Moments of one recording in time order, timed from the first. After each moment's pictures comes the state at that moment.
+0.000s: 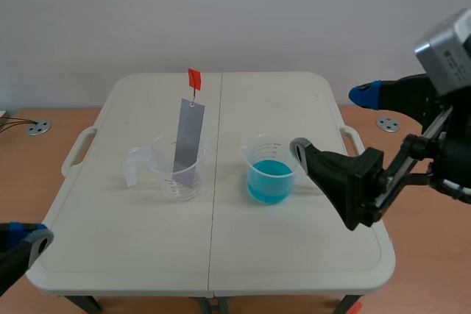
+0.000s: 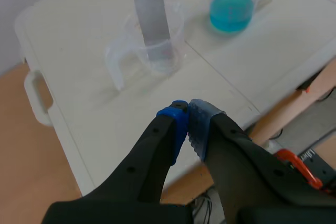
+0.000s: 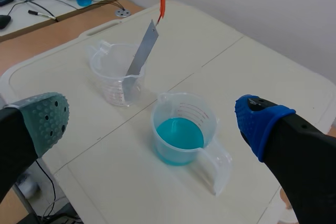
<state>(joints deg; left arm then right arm) 63.5 -37.7 -9.5 119.6 -11.0 -12.5 -12.6 -24.8 32.5 0.6 110.2 19.9 33.9 2.2</state>
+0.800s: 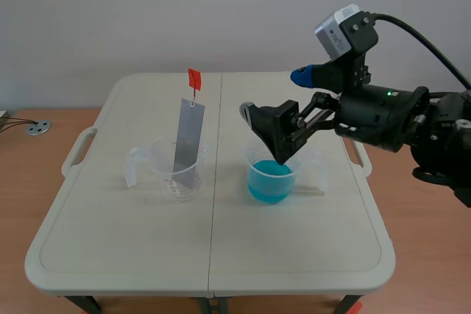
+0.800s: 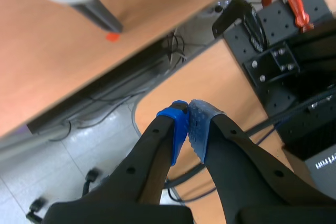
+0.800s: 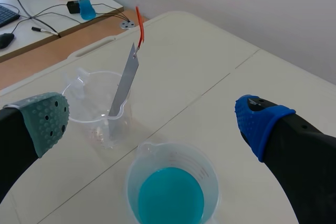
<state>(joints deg) 77.4 -38.0 -9.5 108.4 -11.6 -11.1 -3.2 5.9 24.4 -17.9 84.2 20.5 33.9 0.2</state>
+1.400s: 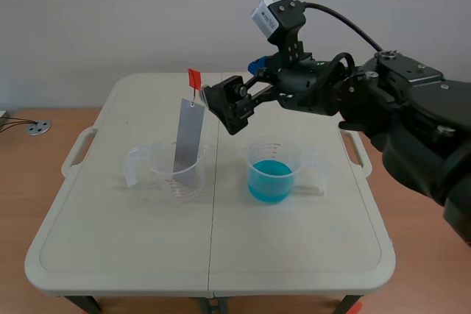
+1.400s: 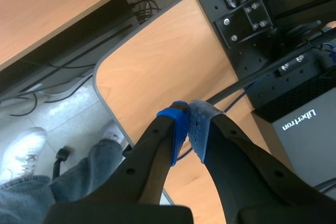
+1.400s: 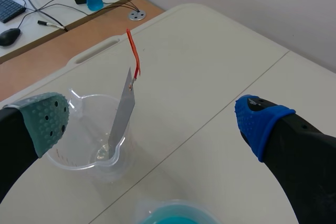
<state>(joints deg) 77.3 -38.0 -3.4 103.6 -11.6 -11.1 -3.3 22.4 13.1 -24.4 67.6 20.3 34.3 -7.6</state>
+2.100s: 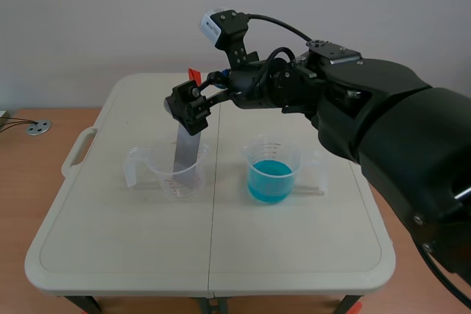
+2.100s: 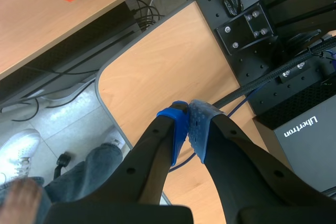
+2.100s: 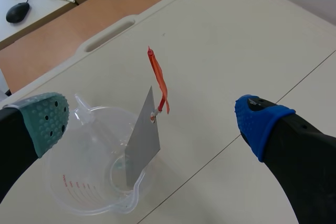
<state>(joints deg) 76.4 -38.0 -3.4 103.6 -11.6 -11.3 -3.7 32.3 2.3 -28.0 50.4 17.1 34.2 -10.8</state>
